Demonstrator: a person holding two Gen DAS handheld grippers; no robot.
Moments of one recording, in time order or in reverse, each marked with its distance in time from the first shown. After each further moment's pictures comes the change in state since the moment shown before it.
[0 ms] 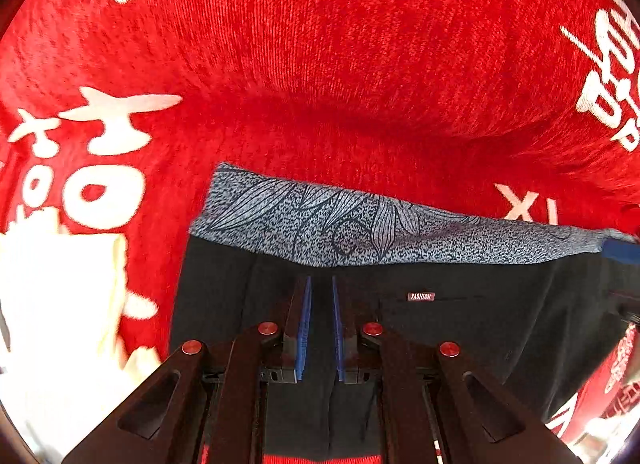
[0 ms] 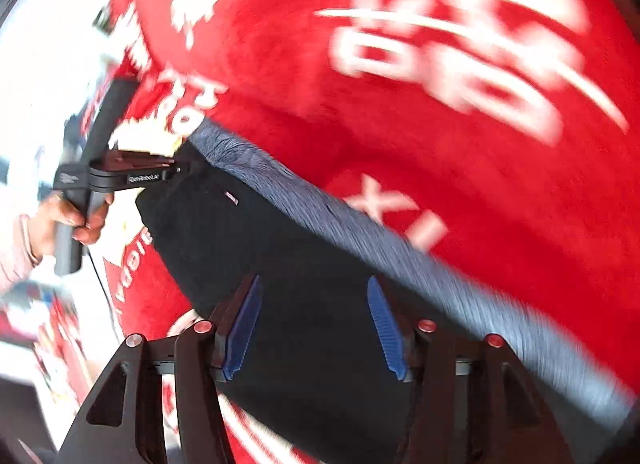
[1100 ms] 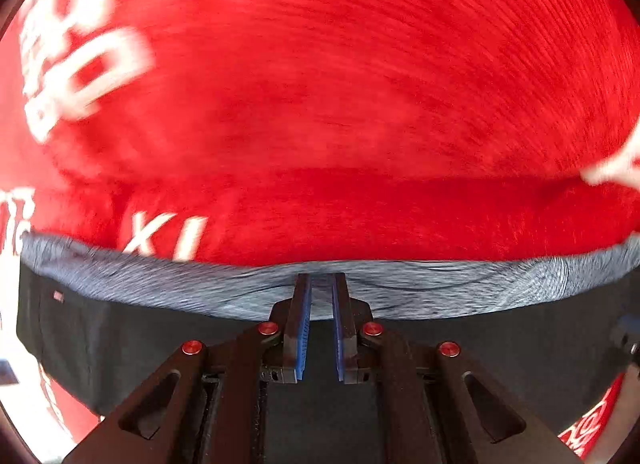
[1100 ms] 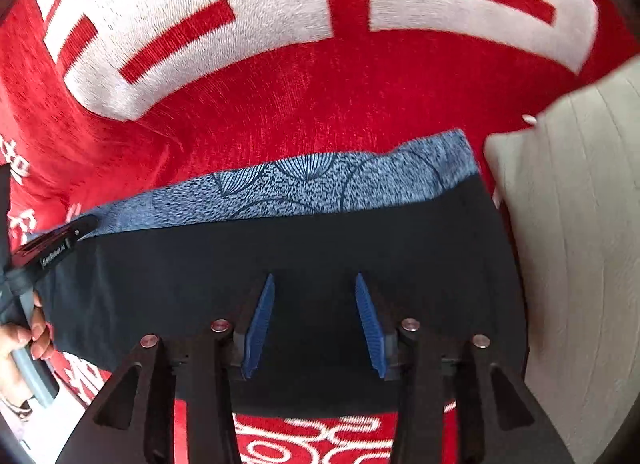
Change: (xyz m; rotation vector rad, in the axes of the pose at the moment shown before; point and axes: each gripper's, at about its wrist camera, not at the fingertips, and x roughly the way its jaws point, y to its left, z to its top) left arm 0.010 -0.385 0.011 0.057 -0.034 0.118; right arm -0.169 -0.285 -0.289 0.788 -0.043 -0.285
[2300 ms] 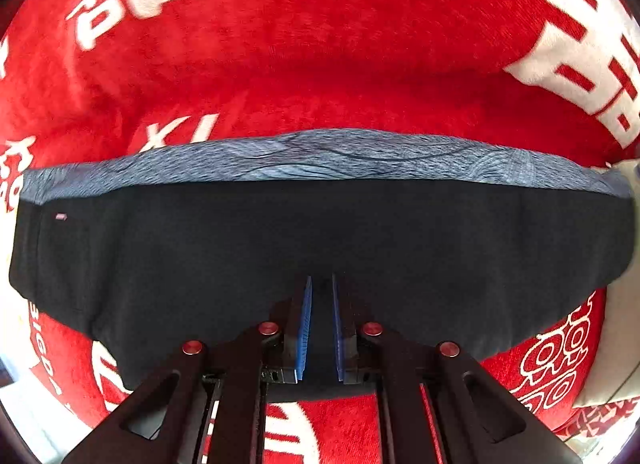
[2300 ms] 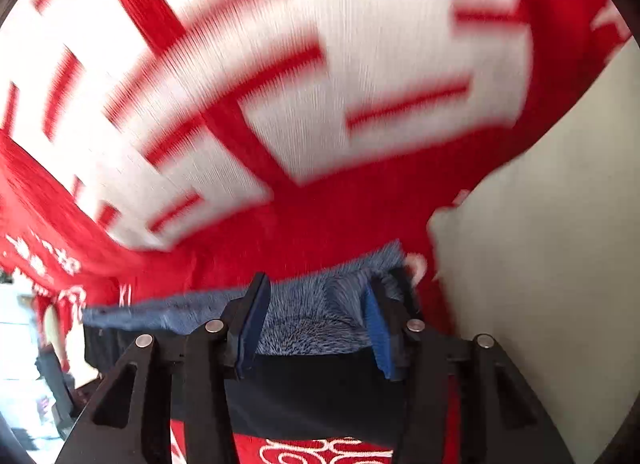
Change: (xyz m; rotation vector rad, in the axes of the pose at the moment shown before) left arm -0.041 -0.003 -0.086 0.054 0.108 -0.092; right arm -0.090 -0.023 0.063 0.142 -0.218 0.089
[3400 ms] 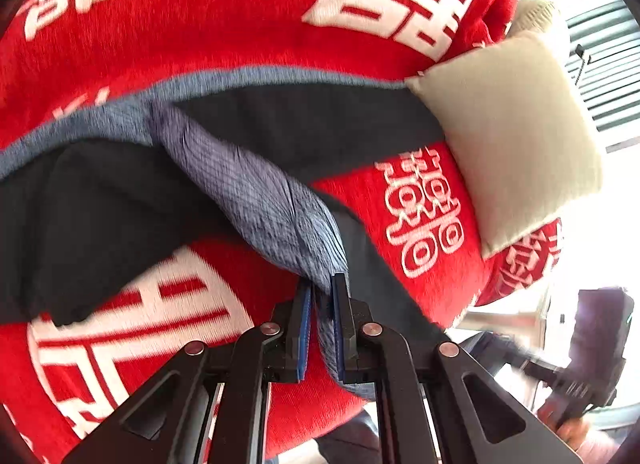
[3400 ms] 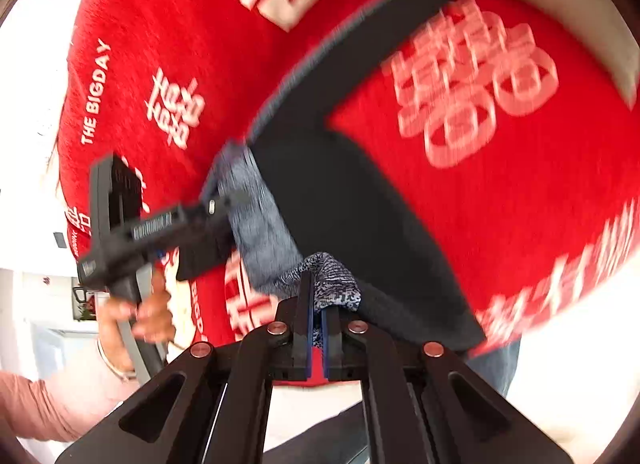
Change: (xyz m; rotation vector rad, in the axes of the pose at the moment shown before) left arm -0.077 0.028 -0.108 0.295 -0.018 -0.515; right arm -0.087 0.076 -0.353 0.236 -0.001 0.312
